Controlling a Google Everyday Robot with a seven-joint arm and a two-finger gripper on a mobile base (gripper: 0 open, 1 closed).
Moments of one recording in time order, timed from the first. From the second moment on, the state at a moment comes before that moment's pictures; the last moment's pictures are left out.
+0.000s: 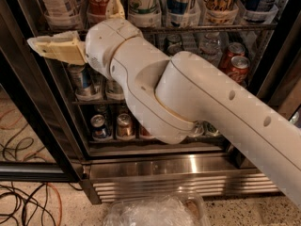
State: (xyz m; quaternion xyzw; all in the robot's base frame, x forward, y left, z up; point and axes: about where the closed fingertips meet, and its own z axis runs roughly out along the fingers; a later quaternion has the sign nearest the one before) arm 0.530 0.127 1.071 -0.30 0.56 0.21 0.74
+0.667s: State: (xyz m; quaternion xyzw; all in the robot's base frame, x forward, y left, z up) arm 0.520 0.137 1.056 -0.32 0.56 0.23 0.73
